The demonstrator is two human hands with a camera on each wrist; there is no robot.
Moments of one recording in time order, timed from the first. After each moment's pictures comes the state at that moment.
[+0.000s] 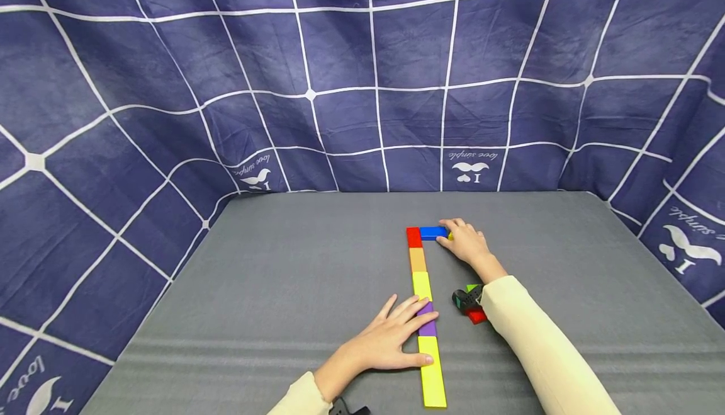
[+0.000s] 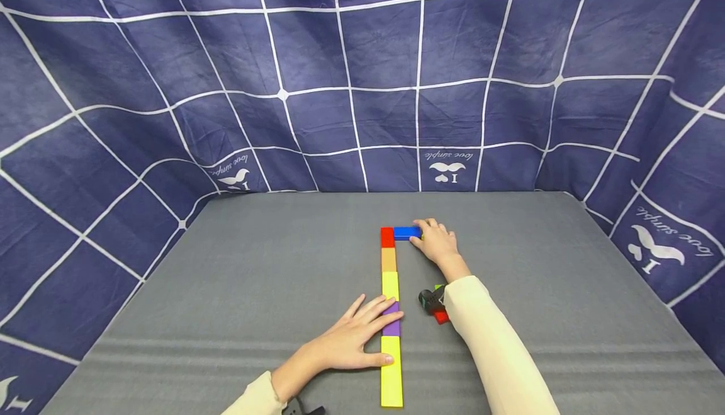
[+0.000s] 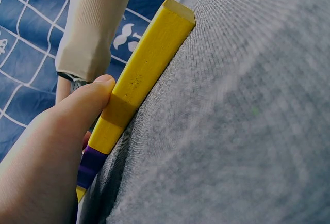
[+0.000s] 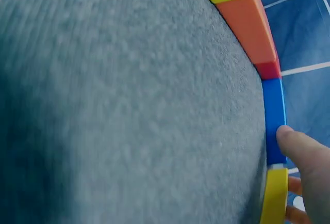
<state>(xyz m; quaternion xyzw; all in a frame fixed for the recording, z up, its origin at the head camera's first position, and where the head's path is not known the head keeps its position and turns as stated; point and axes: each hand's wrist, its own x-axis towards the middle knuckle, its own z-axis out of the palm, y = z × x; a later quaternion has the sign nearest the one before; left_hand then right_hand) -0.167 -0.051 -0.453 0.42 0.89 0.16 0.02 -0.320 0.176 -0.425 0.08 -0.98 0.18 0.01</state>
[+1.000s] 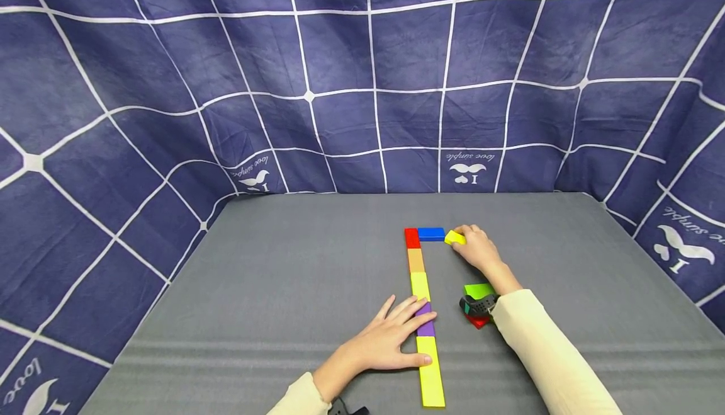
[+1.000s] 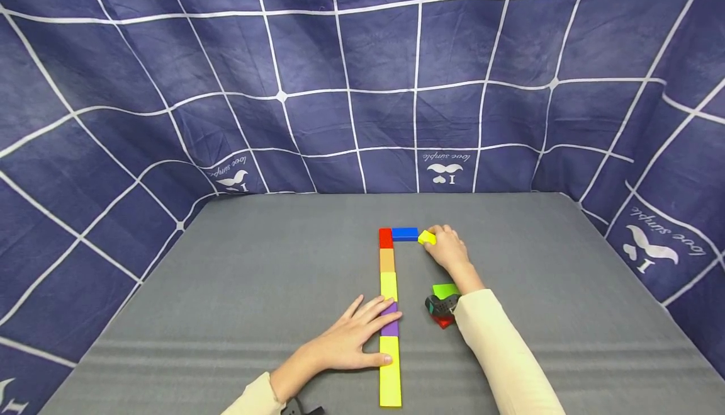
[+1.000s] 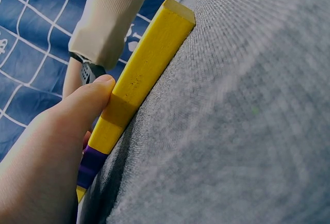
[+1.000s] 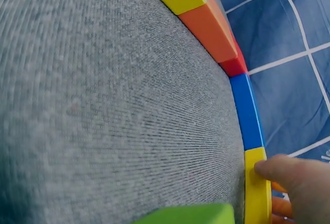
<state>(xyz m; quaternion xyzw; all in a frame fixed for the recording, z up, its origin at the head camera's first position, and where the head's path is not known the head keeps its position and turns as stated) -0.166 -0.052 -0.453 0.42 0.89 0.16 0.02 -0.306 0.195 -0.426 0.04 -0.97 0.23 0.02</state>
